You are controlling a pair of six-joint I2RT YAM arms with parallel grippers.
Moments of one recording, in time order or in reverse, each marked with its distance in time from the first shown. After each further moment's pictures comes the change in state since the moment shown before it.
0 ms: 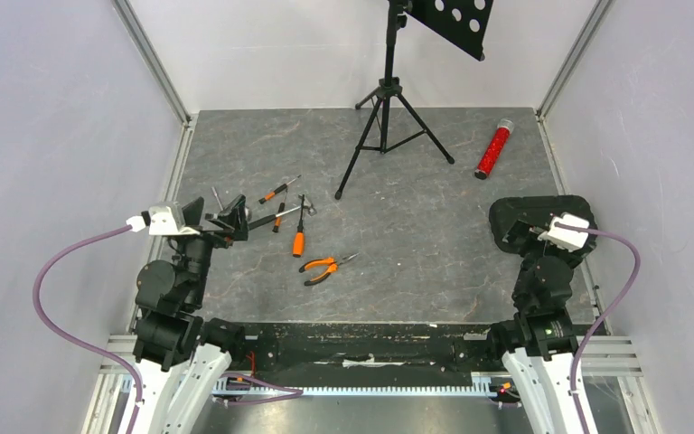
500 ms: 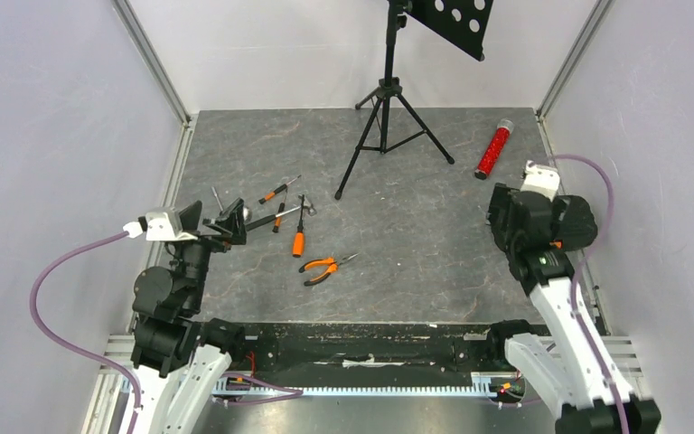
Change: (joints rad) left arm -0.006 -0.029 0.000 -0.022 -0.009 0.000; right arm 0.000 0.513 0.283 -0.196 -0.083 0.140
